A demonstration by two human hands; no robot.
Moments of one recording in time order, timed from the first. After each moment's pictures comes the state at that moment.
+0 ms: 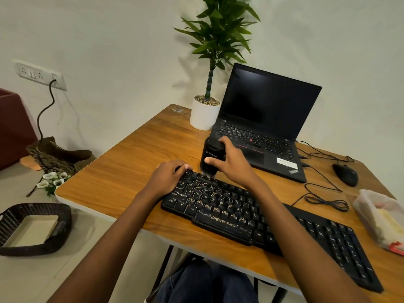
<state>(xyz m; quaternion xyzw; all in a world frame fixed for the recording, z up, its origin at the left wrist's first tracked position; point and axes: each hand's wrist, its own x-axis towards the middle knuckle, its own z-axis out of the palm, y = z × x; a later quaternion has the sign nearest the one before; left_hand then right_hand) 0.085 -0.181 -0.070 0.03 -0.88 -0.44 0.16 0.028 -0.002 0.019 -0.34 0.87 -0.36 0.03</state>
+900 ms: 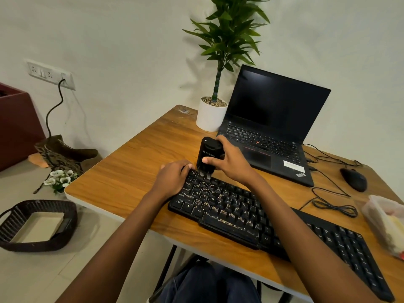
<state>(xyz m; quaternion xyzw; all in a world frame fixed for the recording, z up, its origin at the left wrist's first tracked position) 0.092 -0.175 -0.061 0.07 -0.91 -0.37 0.19 0.025 -0.020 0.022 -0.40 0.83 -0.38 0.04</state>
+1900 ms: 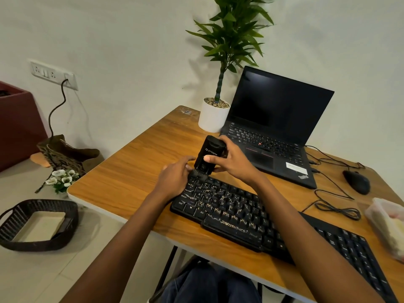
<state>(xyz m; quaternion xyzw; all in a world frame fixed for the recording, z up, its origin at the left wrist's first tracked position) 0.093 -0.176 -0.063 0.06 -0.89 -0.39 0.21 0.020 -0.025 0.021 -0.35 0.78 -0.50 0.15</state>
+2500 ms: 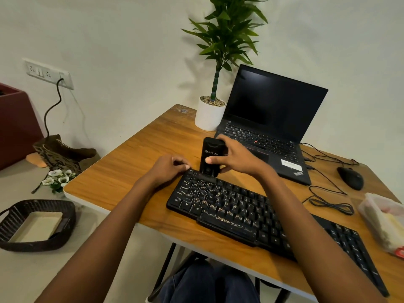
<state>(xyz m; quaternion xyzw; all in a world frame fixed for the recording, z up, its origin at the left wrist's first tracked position) 0.088 -0.197 -0.045 0.04 -0.86 -0.49 0.09 0.023 -0.010 0.044 -0.36 0.83 -0.38 0.18</state>
